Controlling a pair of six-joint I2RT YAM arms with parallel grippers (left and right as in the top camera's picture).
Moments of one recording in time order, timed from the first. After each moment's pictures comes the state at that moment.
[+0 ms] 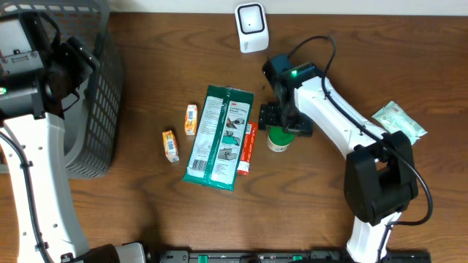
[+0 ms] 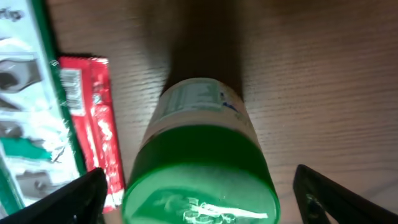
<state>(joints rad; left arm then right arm) 0.25 1.48 1.70 -1.05 -0.06 -0.49 0.45 2.00 1.57 -1.15 -0.03 0.62</state>
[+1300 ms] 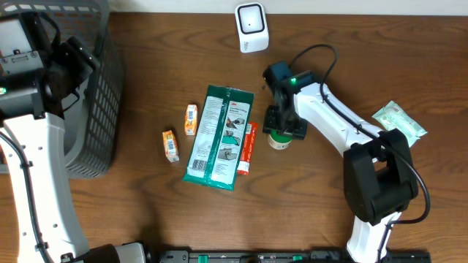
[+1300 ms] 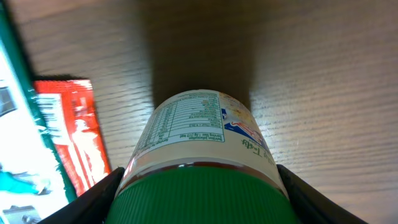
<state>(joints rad) 0.25 1.48 1.70 -1.05 -0.06 -0.49 0.45 2.00 1.48 -1.04 -0.03 0.67</state>
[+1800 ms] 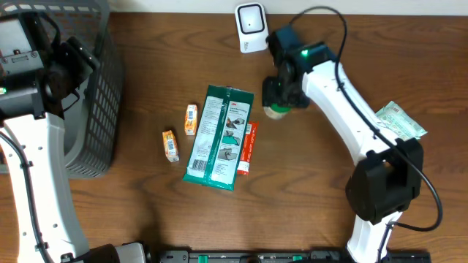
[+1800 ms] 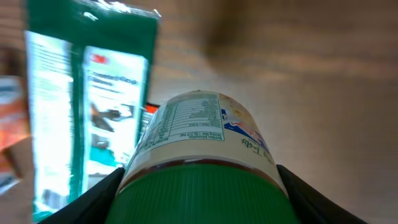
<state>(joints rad) 0.25 1.48 1.70 -1.05 -0.06 -0.49 0.43 2.00 1.83 -1.20 -0.03 0.45</state>
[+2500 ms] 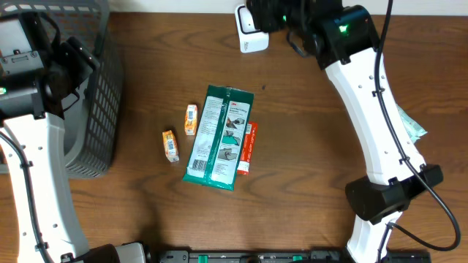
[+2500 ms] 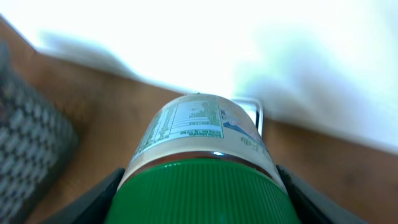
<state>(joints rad) 0.25 1.48 1.70 -1.05 -0.06 -0.49 0.43 2.00 2.34 -0.86 -0.03 0.13</state>
